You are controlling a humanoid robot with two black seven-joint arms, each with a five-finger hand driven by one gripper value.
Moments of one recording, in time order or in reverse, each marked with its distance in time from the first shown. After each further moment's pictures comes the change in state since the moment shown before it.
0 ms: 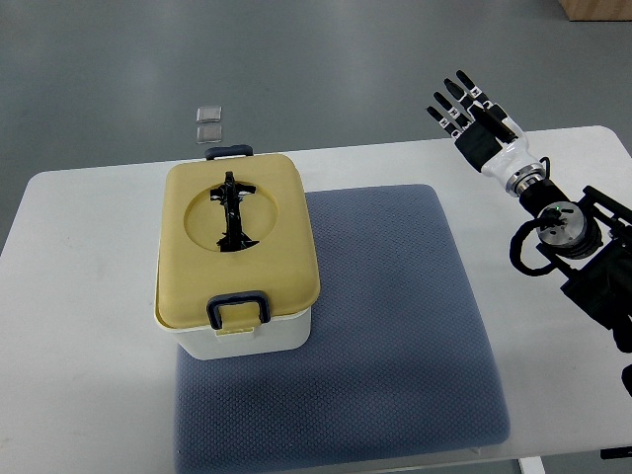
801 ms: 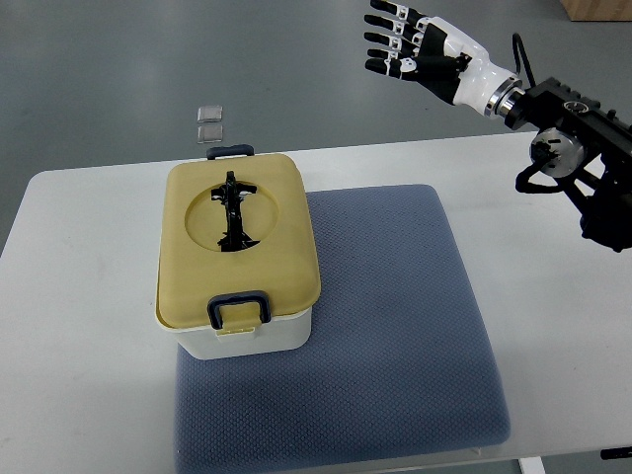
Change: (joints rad) left arm -0.002 0.000 -0.001 -0.022 -0.002 -0.005 0.002; right arm 0.248 -0.092 -0.060 0.175 -0.760 0.075 0.013
